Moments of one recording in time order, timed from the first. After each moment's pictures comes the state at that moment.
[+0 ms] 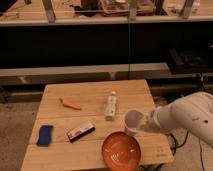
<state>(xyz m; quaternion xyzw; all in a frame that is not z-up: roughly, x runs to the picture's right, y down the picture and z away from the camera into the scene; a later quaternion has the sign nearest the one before) 0.176 0.163 0.607 -0.10 -0.23 -0.48 0.84</state>
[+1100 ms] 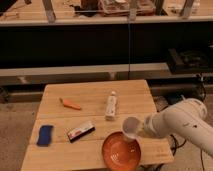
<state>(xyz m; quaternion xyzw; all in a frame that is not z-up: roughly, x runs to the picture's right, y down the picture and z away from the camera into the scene) 0.165 0.190 0.631 -0.11 -0.24 -0.50 0.82</state>
